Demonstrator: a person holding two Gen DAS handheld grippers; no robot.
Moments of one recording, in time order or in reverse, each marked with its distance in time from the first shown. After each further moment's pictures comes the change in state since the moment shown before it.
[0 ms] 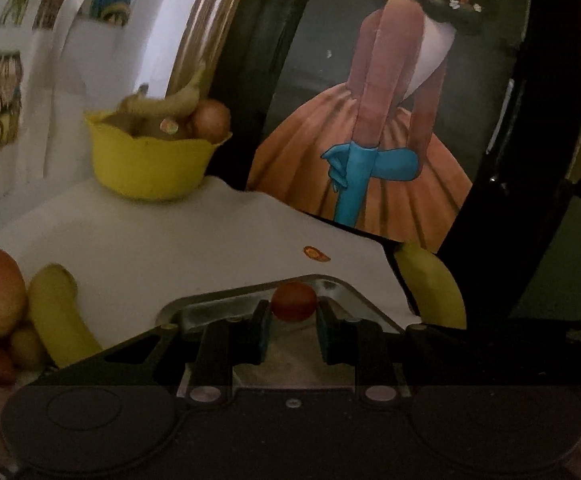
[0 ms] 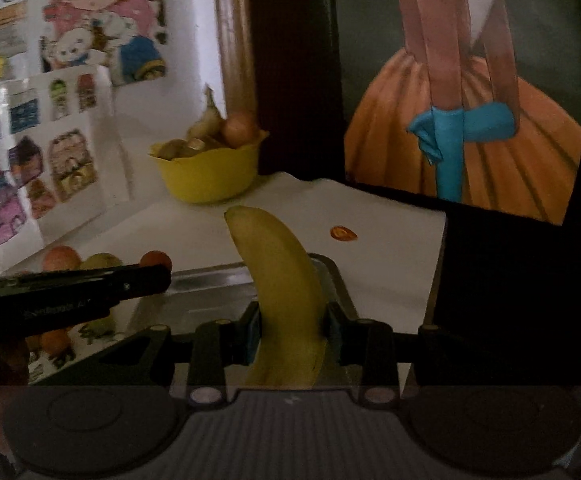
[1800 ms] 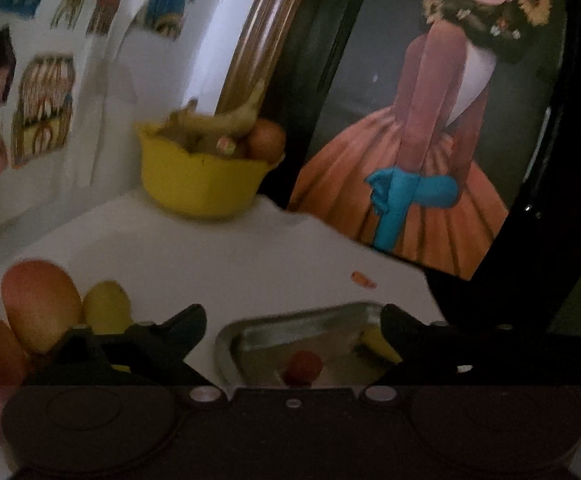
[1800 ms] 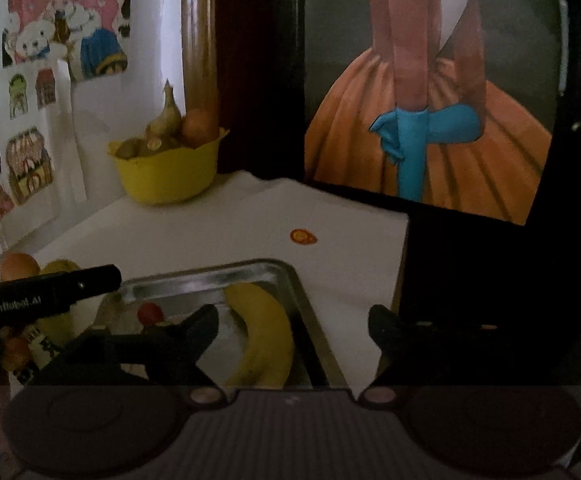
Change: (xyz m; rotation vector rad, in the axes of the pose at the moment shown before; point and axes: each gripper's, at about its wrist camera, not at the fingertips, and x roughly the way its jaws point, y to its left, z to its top) left arm -0.012 0.023 0.015 -0.037 -0.076 0.089; right arm -0.017 0.011 0.013 0.003 -0.021 -0.151
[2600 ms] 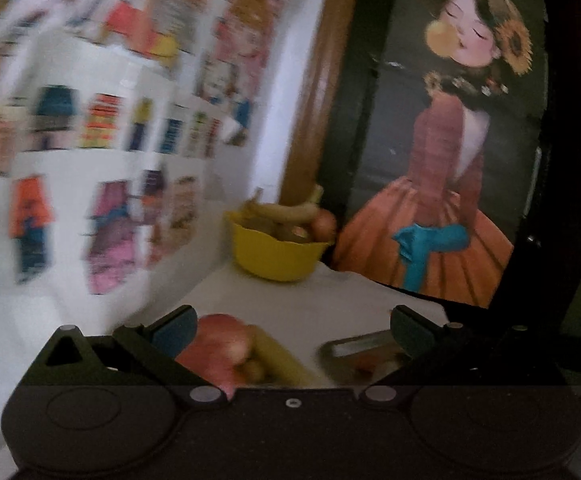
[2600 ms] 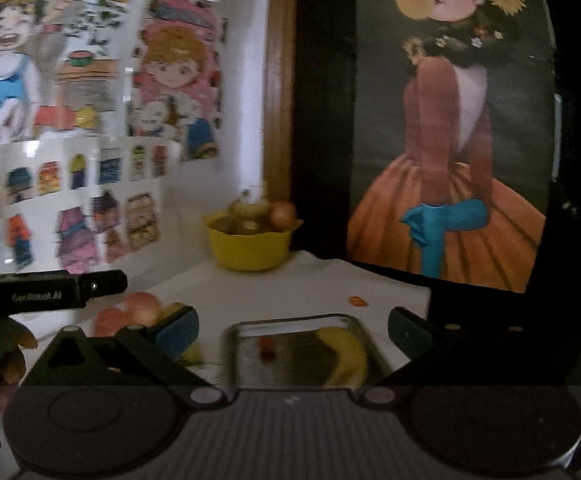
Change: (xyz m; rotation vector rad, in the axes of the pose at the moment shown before) left arm -0.193 0.053 0.008 0.059 -0.160 0.116; right arm -0.158 0.095 -0.023 -0.089 -0.225 0.094
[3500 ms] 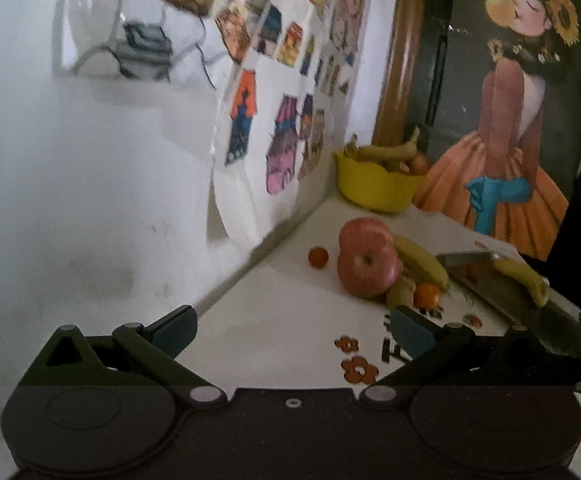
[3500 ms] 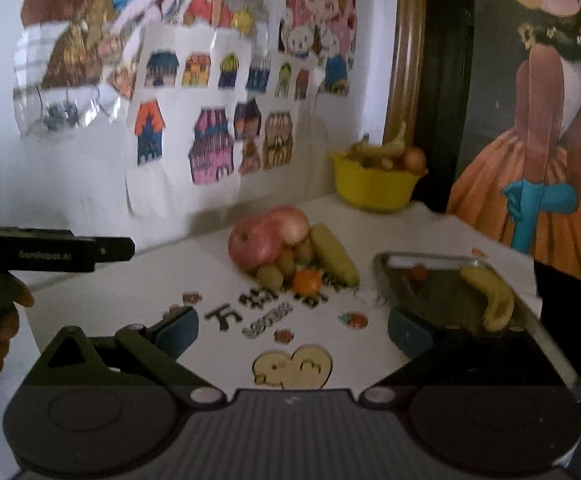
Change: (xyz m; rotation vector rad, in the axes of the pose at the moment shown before) left arm -0.060 0.108 -0.067 0.009 0.130 0.145; right arm 0.014 0.138 -0.073 -0.127 0.149 0.142
